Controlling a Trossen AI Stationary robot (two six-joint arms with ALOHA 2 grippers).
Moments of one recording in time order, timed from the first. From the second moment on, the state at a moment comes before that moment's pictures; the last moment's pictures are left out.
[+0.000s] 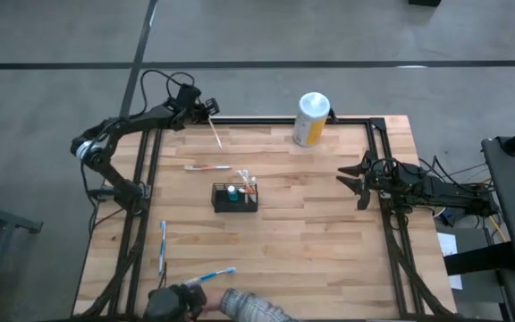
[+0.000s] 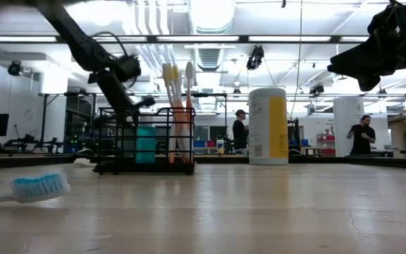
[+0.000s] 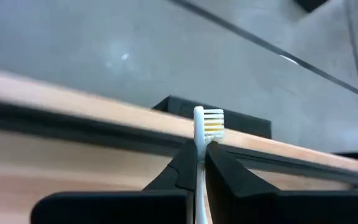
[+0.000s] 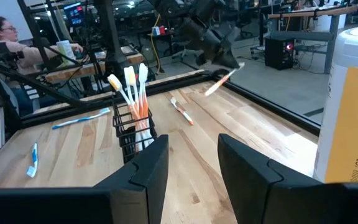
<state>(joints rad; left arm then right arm) 0.94 1.56 0.94 -0.11 -0.11 -0.86 -0.09 0.04 0.14 -0.18 0.18 0.21</state>
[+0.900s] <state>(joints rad) 0.55 1.15 0.94 0.01 -0.12 -0.15 -0.09 0.04 0.14 -0.18 0.18 0.21</state>
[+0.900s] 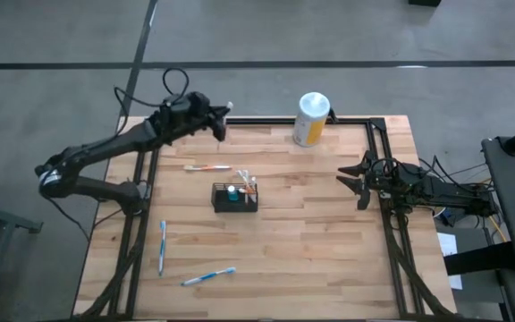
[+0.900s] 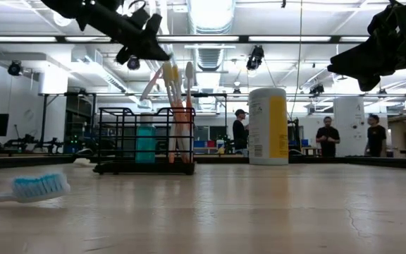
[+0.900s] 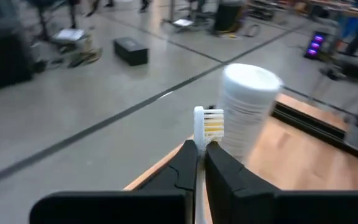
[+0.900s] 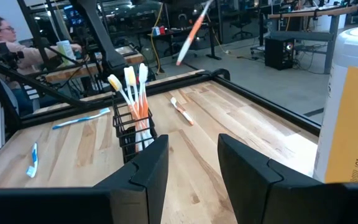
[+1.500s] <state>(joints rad) 0.44 0.88 0.43 0.75 0.16 -0.03 -0.09 0.04 0.14 -0.18 0.18 0.21</state>
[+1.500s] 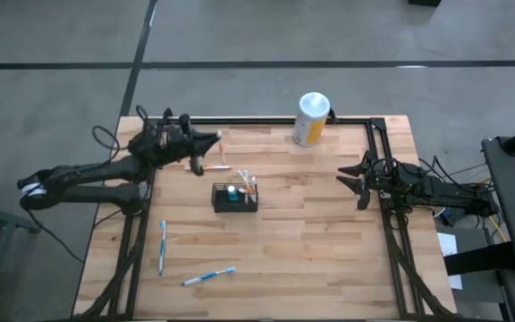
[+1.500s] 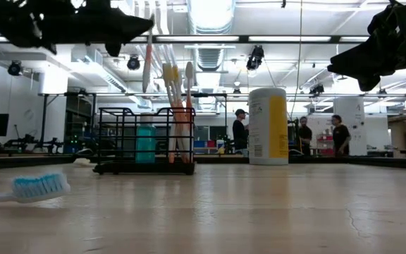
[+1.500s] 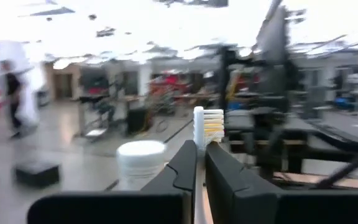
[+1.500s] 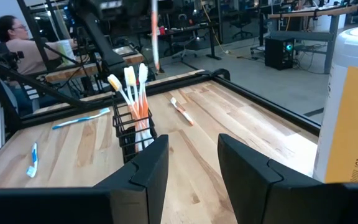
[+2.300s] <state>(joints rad) 0.42 0.89 0.43 0.83 0.44 0.05 -0.09 0.04 0.14 -0.18 0.18 0.21</state>
